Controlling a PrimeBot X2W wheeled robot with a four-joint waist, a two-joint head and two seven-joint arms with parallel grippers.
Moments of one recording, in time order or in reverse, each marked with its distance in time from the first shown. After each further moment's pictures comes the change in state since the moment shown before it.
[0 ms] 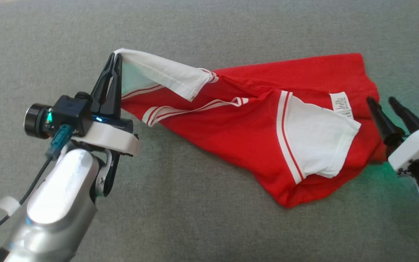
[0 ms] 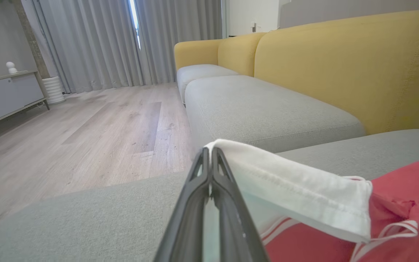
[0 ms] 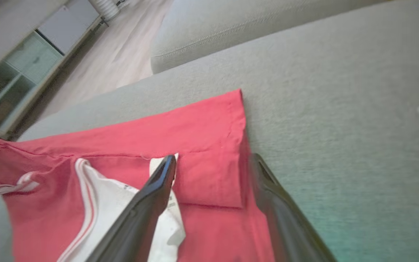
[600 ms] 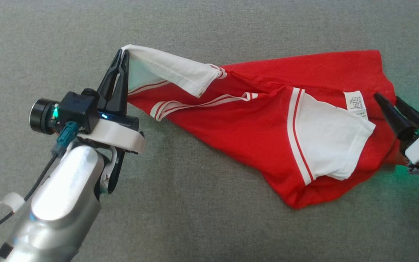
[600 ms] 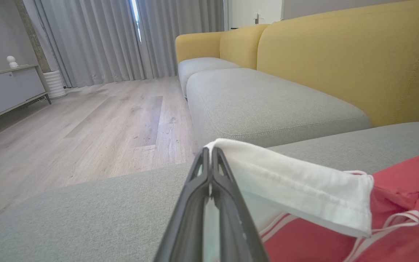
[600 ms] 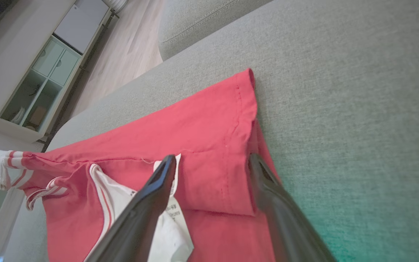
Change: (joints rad) left arm -0.023 -0.010 -0.026 -0.001 0.000 0.000 0.001; right arm -0.031 -0.128 0.095 -0.011 0.341 0.000 0.078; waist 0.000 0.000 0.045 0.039
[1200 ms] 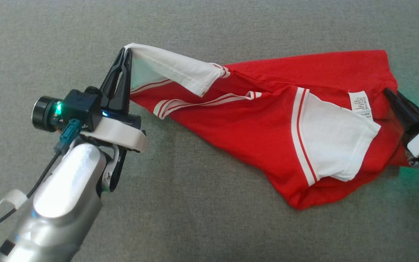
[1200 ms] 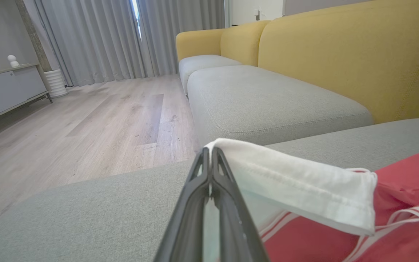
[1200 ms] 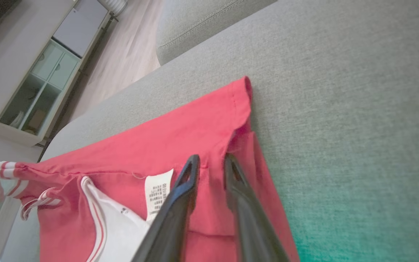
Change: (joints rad) left arm -0.015 -0.003 -0.014 0.013 0.000 0.000 0.000; right arm -0.052 -0.027 0.060 0.057 0.048 0.000 -0.047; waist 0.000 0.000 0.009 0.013
